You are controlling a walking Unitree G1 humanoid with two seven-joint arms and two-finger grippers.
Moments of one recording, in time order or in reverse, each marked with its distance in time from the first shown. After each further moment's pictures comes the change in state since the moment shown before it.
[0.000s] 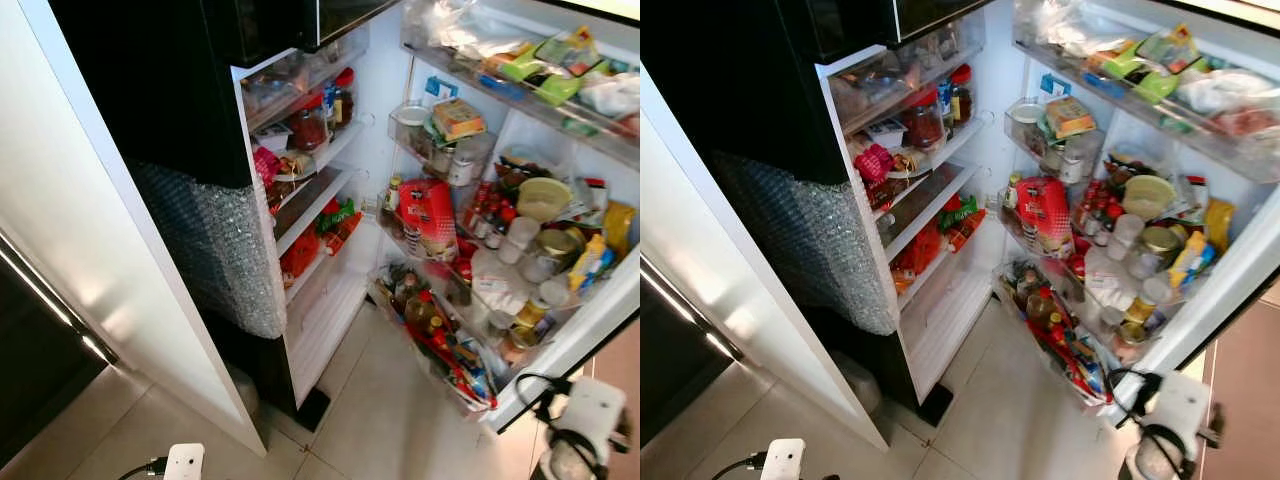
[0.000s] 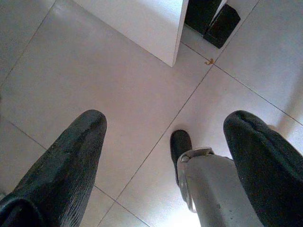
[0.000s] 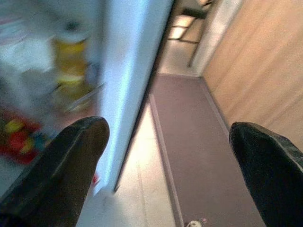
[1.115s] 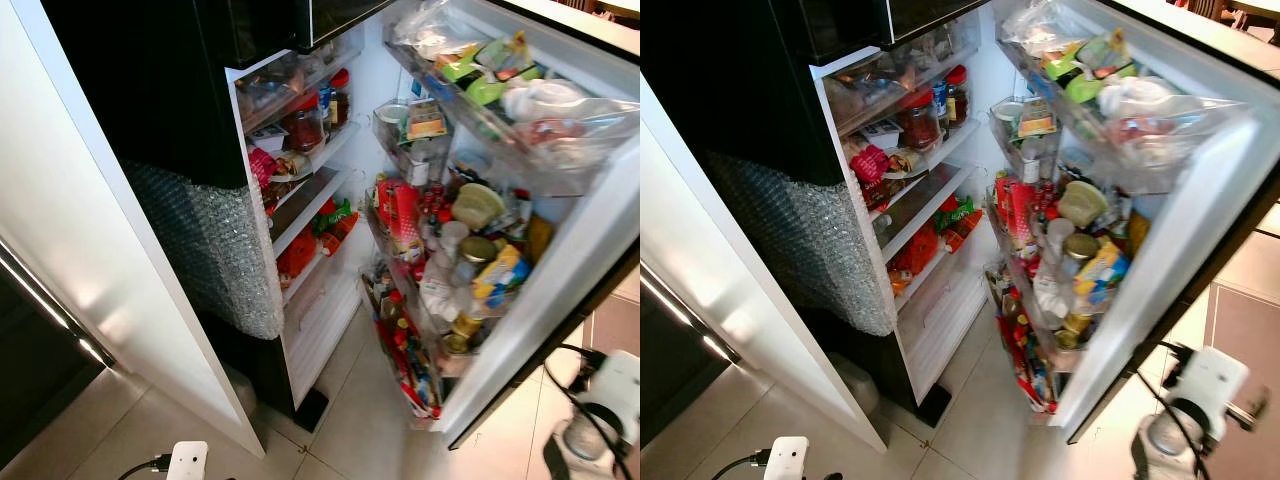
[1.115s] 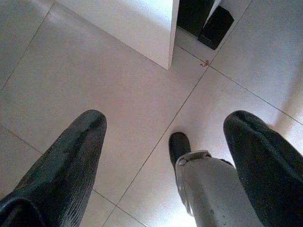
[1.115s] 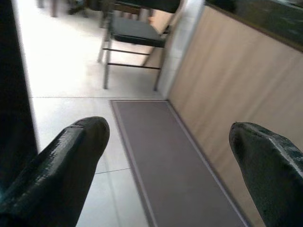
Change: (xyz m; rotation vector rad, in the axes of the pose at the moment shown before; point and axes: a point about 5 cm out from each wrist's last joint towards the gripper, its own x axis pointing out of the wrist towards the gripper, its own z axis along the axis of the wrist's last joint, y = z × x) left arm 0.001 -0.004 0.003 0.019 -0.009 -0.014; right arm 0.010 0.002 0.039 0.018 -0.104 -0.108
